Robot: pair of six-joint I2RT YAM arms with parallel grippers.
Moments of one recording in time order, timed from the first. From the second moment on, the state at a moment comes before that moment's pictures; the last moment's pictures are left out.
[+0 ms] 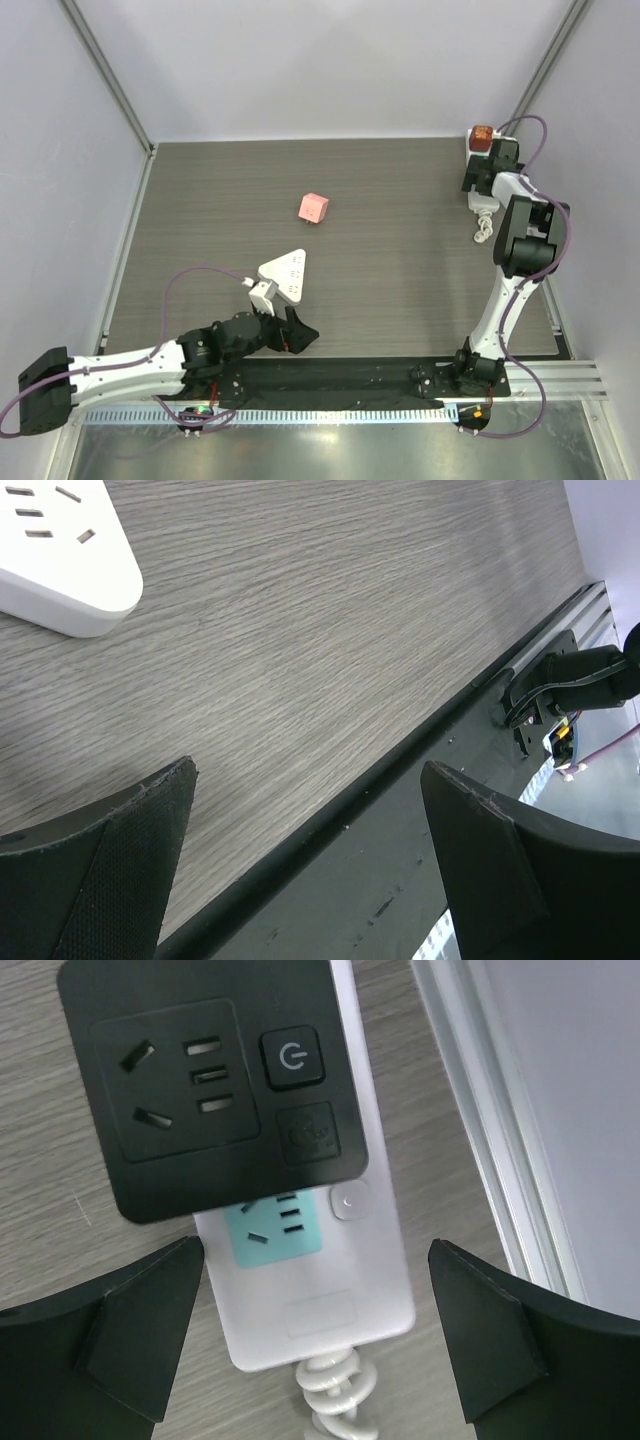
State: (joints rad) left arm -1.17 0.69 0.13 0.13 -0.24 -0.87; right arm -0.21 2.09 1.53 -0.21 0.25 0.01
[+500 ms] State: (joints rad) left arm -1.17 0.72 0.12 0.12 -0.24 -0.87; right arm -0.30 2.17 1.58 -0.22 0.03 -0.03
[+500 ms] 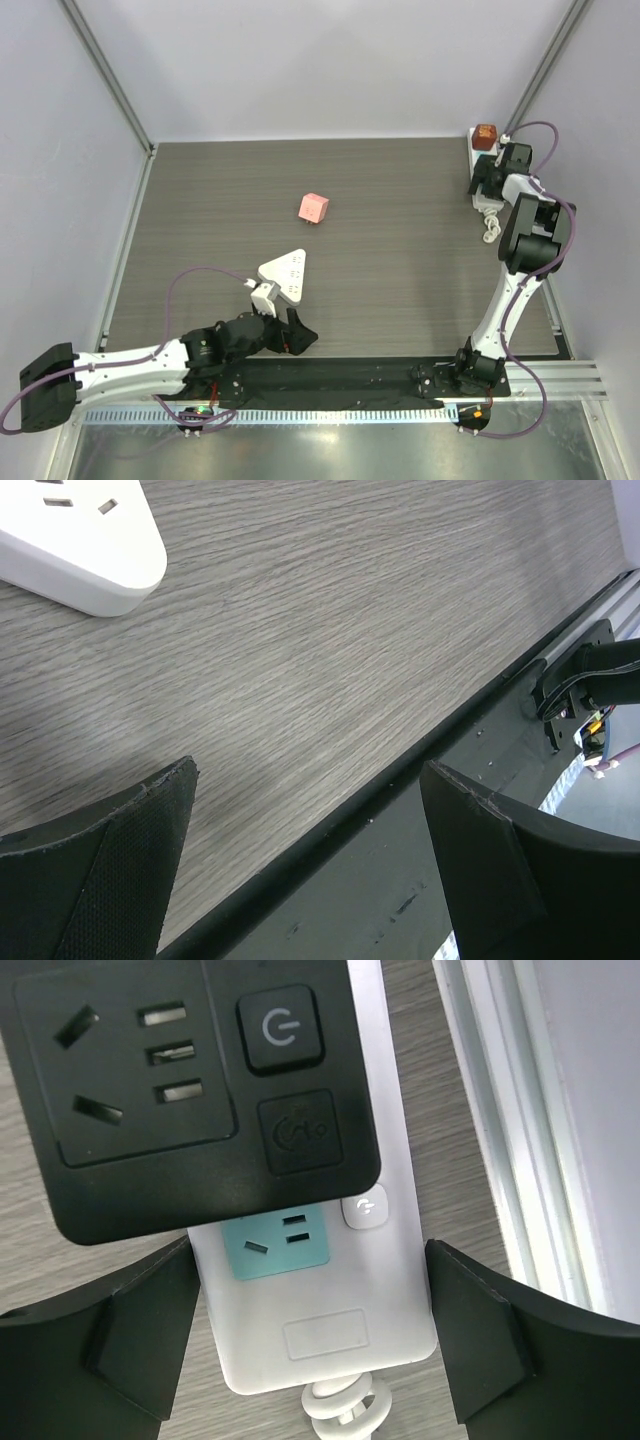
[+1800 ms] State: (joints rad) left arm -1.50 0.84 0.69 -0.35 -0.67 -1.02; right arm 0.85 1.14 0.43 -0.15 0.36 0.80
